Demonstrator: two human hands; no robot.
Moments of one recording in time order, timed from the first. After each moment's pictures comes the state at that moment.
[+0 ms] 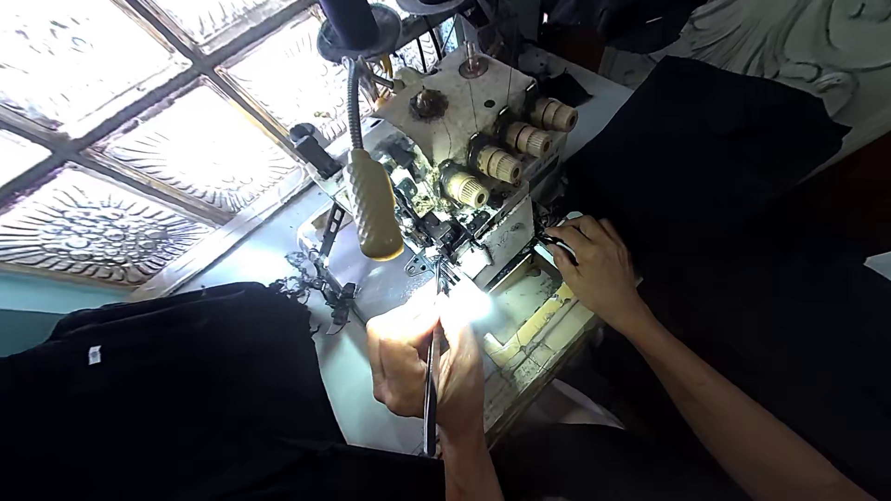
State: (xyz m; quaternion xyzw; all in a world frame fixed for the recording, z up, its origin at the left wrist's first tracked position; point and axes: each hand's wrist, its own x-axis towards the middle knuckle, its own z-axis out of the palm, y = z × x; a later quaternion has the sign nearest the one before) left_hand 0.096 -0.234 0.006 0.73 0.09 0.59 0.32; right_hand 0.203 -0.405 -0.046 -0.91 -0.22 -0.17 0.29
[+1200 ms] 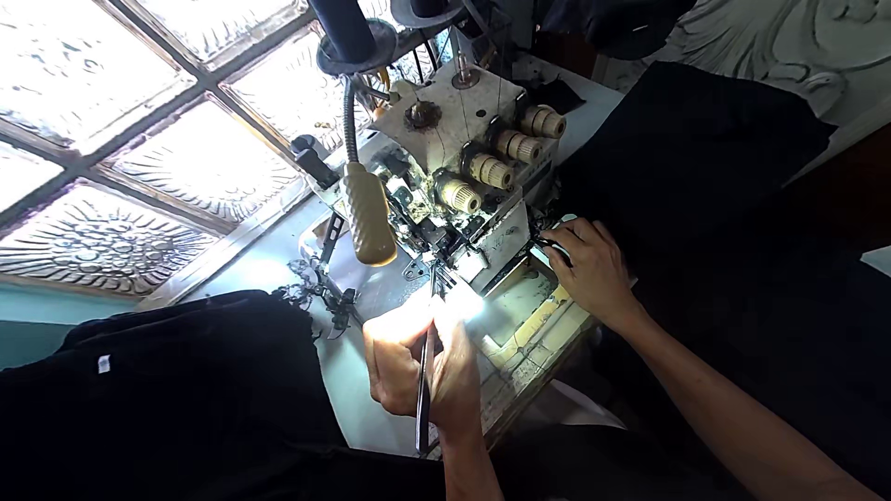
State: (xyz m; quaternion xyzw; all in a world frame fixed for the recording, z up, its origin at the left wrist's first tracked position) left_hand 0.096 -0.232 0.008 0.73 0.10 0.59 0.33; right_hand 0.204 -0.405 -0.046 -0.91 -0.22 -0.17 0.30
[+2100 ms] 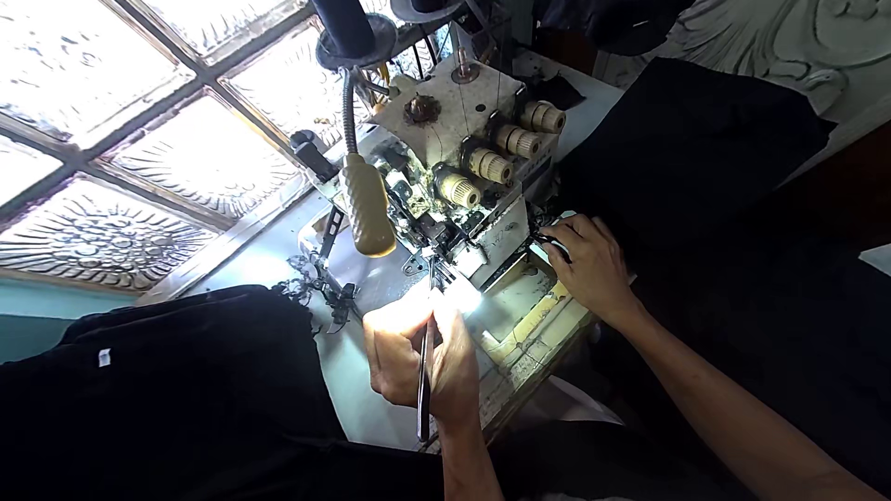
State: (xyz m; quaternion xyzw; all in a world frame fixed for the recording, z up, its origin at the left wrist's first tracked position) left_hand 0.098 -0.233 0.009 0.74 0.10 0.58 0.33; right_hand 0.203 -0.405 -0.045 -0.91 -0.22 -0.17 0.30
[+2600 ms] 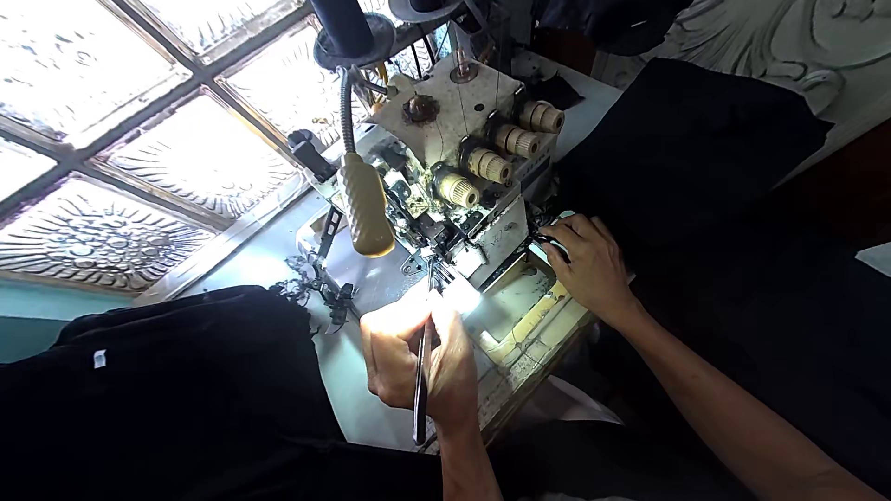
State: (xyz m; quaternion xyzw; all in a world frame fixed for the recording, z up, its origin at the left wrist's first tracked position) left_hand 0.097 -0.232 0.009 0.73 0.09 0.58 0.35; right_hand 0.203 -0.405 -0.045 -0.91 -0.22 -0.17 0.30
